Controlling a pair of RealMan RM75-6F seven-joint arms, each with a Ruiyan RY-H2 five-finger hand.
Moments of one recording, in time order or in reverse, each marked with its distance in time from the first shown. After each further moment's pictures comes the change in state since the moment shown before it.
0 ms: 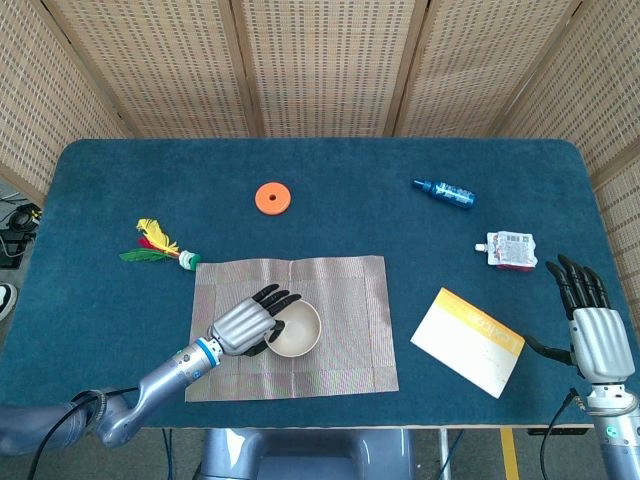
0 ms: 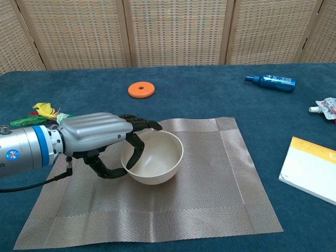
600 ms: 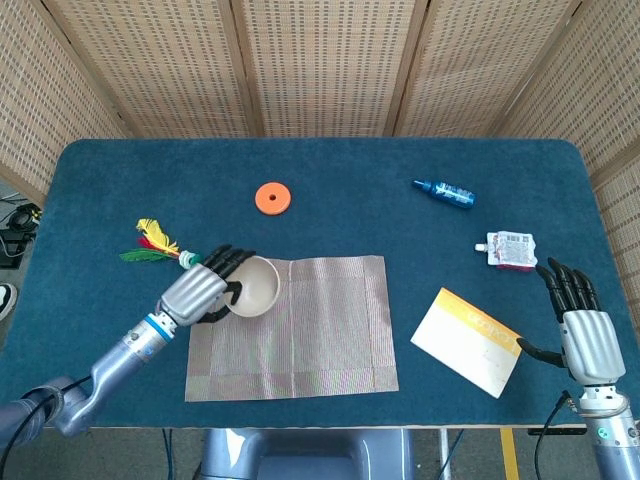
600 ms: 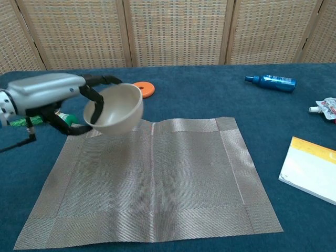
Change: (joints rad) left arm 0.063 0.117 0.002 0.060 0.107 0.169 -0.205; right arm 0.004 -0.018 -0.013 -0.002 -0.014 -0.005 -0.036
